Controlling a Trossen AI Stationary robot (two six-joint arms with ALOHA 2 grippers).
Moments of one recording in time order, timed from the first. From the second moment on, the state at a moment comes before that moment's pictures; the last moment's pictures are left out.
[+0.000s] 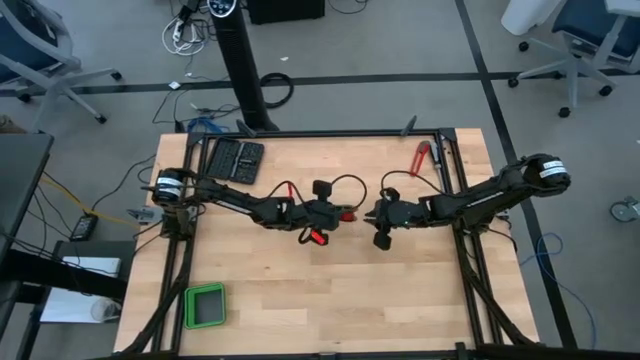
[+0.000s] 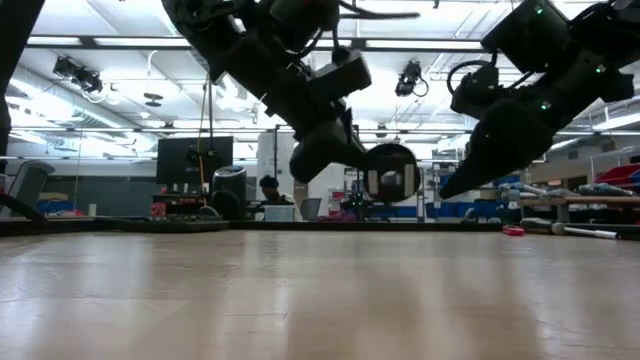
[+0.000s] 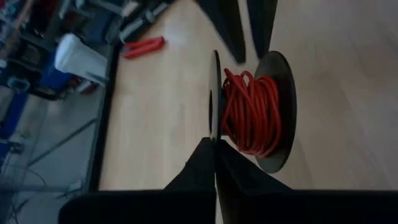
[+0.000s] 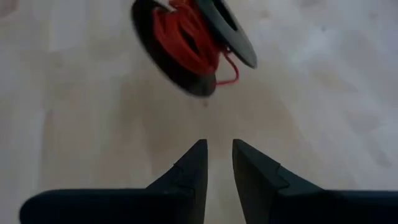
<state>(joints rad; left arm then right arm) -0.06 1.86 1.10 0.18 -0.46 0.55 0.12 1.29 0.42 0.18 0.36 0.27</state>
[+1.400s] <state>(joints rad) 0.13 1.85 1.11 0.51 0.59 0.09 0.26 1.12 0.42 -0.06 0.56 0.27</state>
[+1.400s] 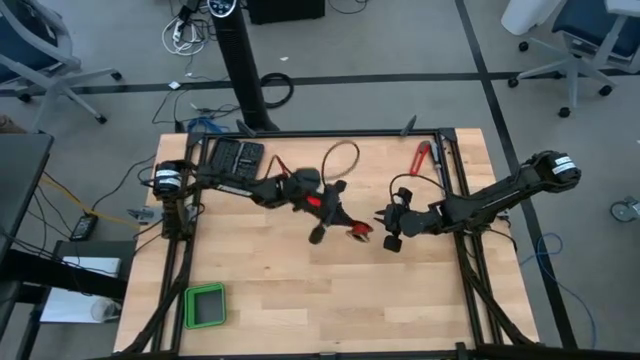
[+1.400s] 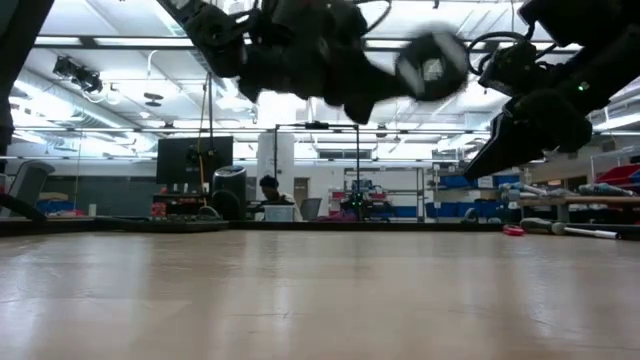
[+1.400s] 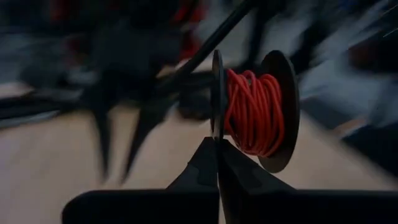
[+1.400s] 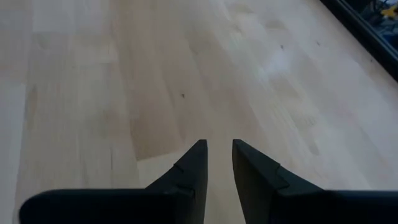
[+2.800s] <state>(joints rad) 0.20 1.86 1.11 0.55 0.64 -0.13 0.40 1.12 0.42 0.31 0.54 0.06</state>
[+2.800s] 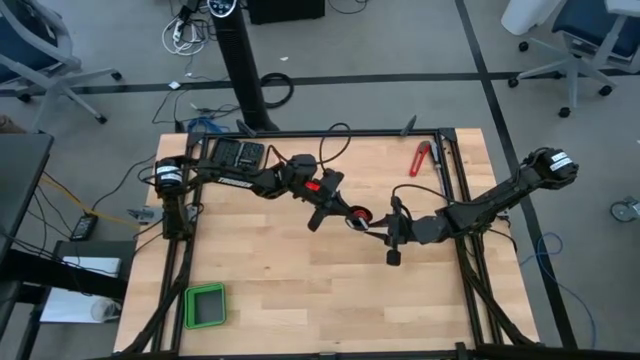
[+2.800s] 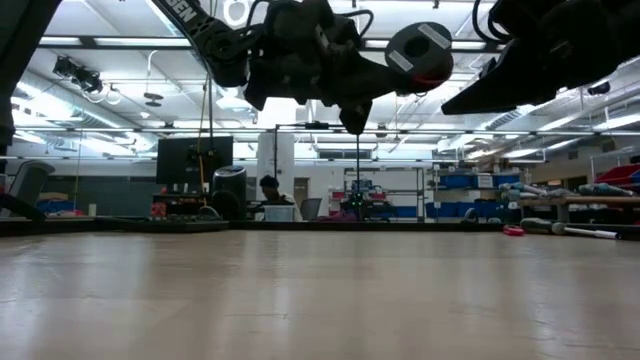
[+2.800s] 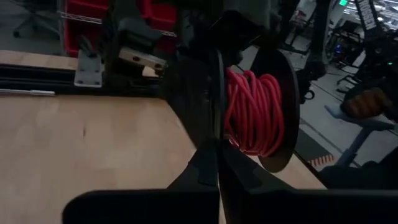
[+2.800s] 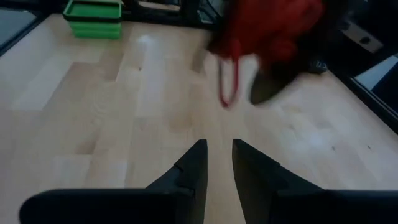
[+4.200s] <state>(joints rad) 0.20 1.86 1.11 0.49 0.56 -0.08 0.36 1.12 0.42 0.36 0.61 0.12</state>
